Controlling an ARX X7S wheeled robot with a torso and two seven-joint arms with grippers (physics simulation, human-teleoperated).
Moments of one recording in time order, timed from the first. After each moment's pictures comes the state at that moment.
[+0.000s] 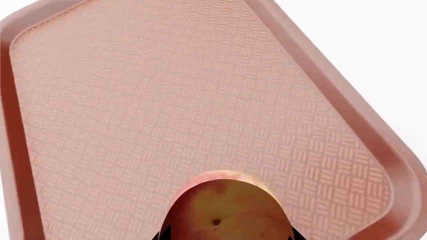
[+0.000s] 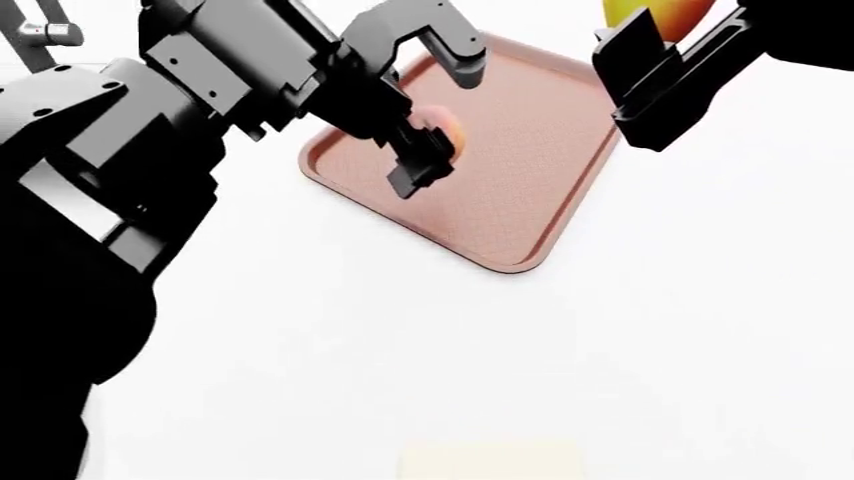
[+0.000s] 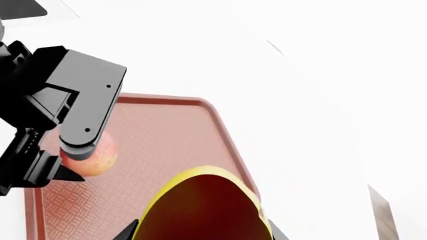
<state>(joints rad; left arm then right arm) -1.86 -0.02 1.44 -1.05 -0.79 -0.76 0.85 2.24 0.78 -1.16 -0.15 1.78 1.32 0.55</state>
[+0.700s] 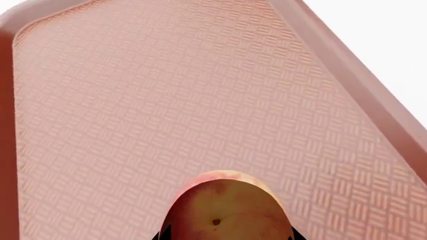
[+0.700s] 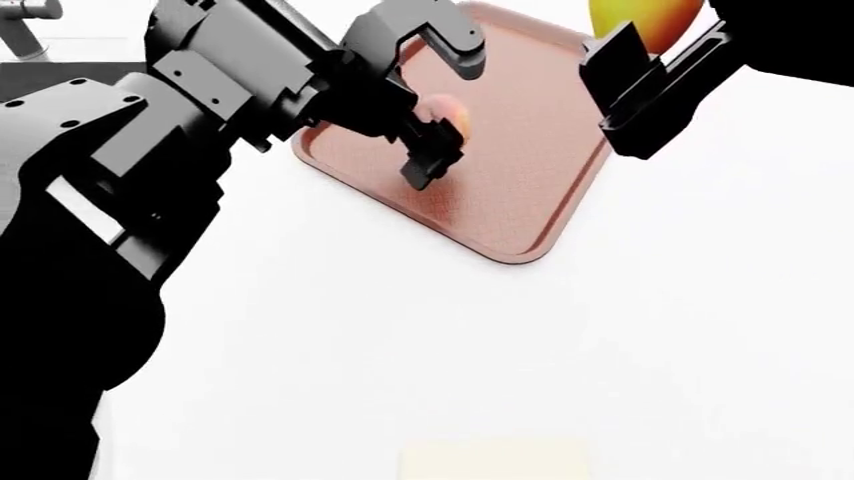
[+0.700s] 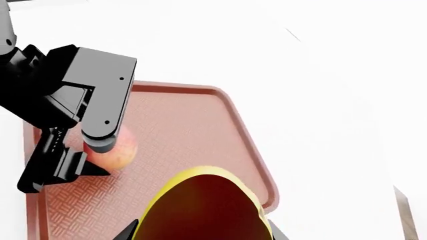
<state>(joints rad) -1.84 0.00 1.50 -1.12 -0.96 -0.65 0.72 2.20 0.77 -1.15 -0.15 1.77 1.32 0.55</state>
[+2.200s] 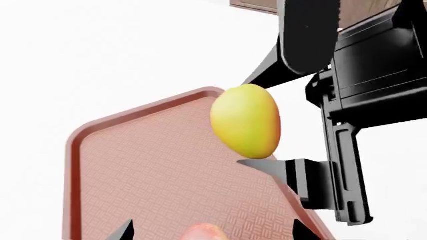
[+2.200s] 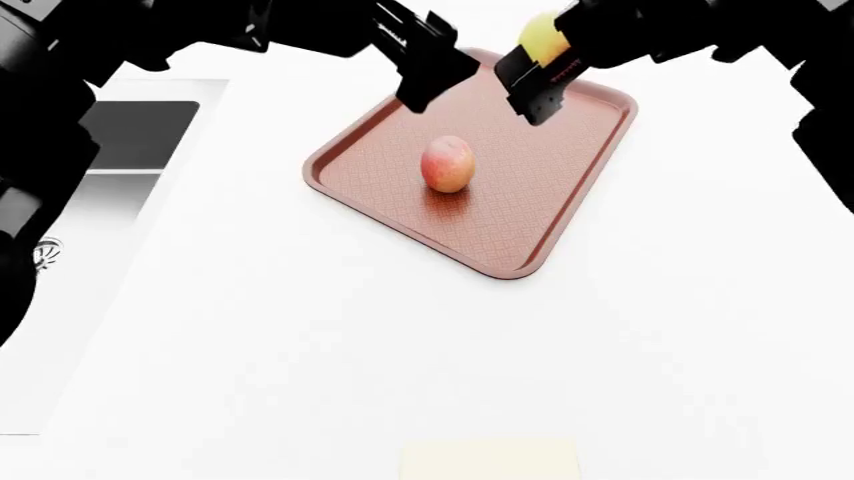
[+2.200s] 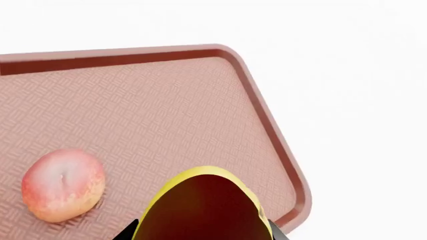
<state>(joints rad) -1.96 -0.18 1.37 -0.93 -1.17 -0.70 0.68 2.03 0.21 -1.53 0.86 1.07 1.00 -0.25</state>
